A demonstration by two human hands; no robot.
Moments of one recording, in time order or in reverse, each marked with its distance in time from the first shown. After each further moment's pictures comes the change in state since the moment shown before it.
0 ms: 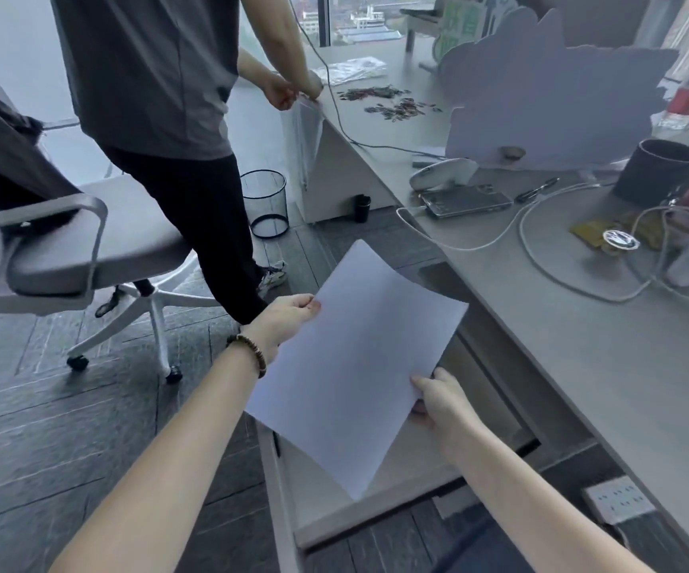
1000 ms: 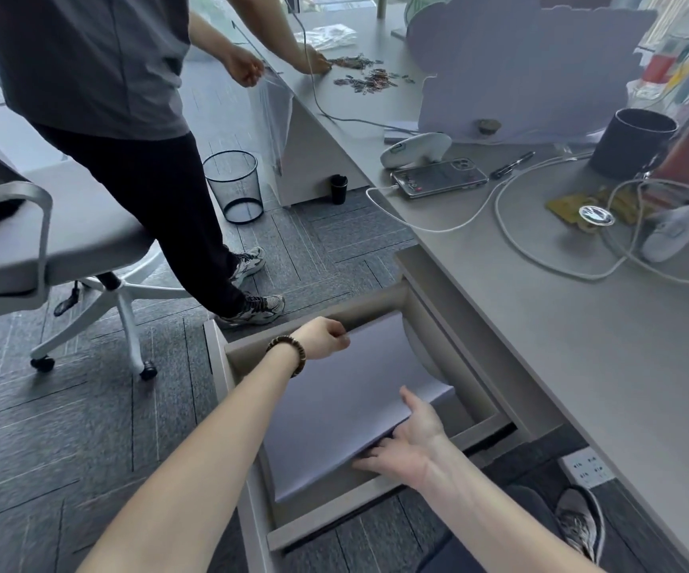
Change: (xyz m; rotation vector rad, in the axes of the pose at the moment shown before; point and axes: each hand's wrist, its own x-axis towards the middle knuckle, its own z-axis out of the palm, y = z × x) left_hand 0.069 -0.048 0.082 0.788 -0.227 0.074; right_hand -0.011 0.027 0.004 0.682 -0.028 0.628
